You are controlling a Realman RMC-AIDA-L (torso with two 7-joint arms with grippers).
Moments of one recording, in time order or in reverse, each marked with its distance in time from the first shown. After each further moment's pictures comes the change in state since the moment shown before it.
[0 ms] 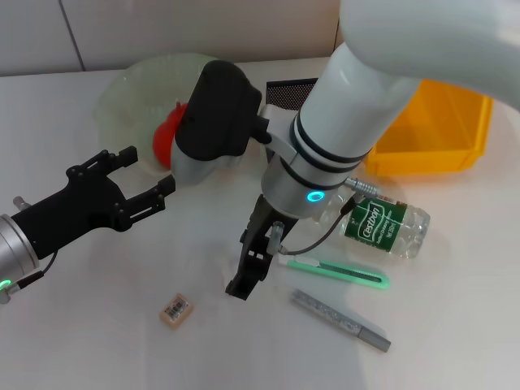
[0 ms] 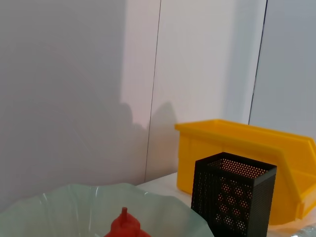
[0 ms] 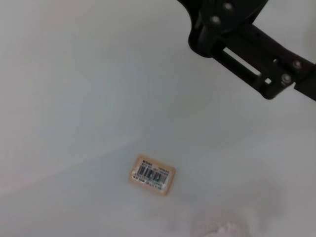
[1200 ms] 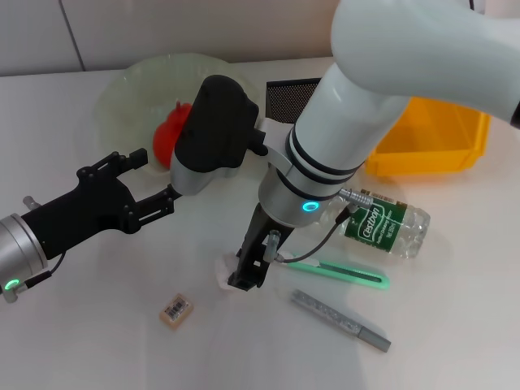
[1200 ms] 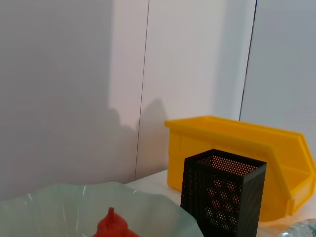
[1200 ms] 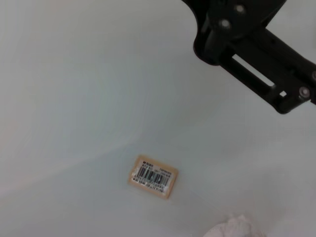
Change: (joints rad) left arm -0.012 -0.004 0.026 -0.002 0.000 -0.007 -0.002; right arm 0.013 0.000 -0.046 0.073 0.040 0.071 -0.007
